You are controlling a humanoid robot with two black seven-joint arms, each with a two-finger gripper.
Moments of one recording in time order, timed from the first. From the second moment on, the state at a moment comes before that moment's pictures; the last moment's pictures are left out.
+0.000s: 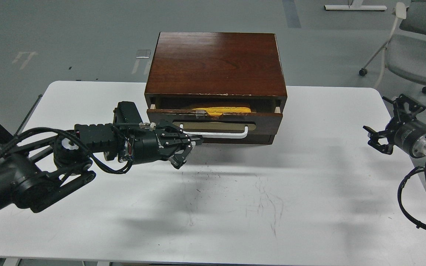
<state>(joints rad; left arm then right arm) -0.76 0.51 -0.46 -1.28 2.18 -0.08 -0.46 0.64 -0.69 0.47 0.71 0.20 0.38 0.05</state>
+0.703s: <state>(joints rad) -0.81 0.44 -0.46 -1.19 2.18 -0.08 -0.47 0.63 -0.69 0.47 0.71 0.20 0.39 0.05</state>
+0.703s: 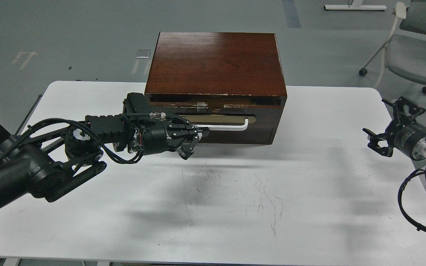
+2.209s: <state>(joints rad) -0.84 0.41 -0.46 -1.15 2.18 -0.06 -0.46 0.62 -0.69 0.47 0.71 0.20 0.40 0.05</state>
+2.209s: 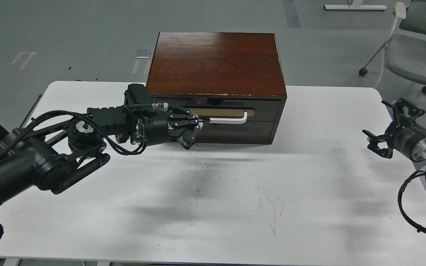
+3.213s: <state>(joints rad) -0.85 0.53 -0.72 -0.90 0.71 -0.11 -0.37 0.79 -0.62 0.48 0.73 0.13 0.40 0.18</state>
